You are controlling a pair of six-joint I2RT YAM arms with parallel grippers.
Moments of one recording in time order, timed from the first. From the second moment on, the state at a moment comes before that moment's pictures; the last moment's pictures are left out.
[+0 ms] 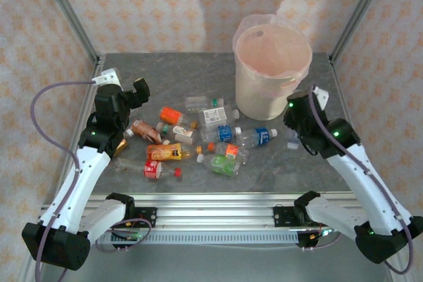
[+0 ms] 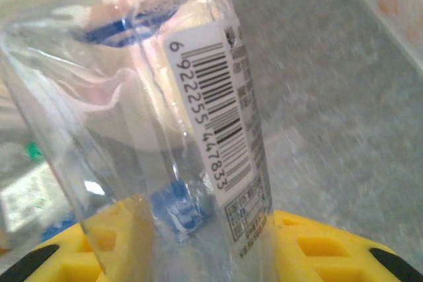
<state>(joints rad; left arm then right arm) -0.14 0.96 0.94 -0.32 -0.31 -0.37 0.50 0.98 1.27 -1.10 0.48 0.72</state>
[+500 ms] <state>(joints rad) -0.14 0.96 0.94 -0.32 -0.31 -0.37 0.50 1.45 1.98 -0.96 0.54 0.37</state>
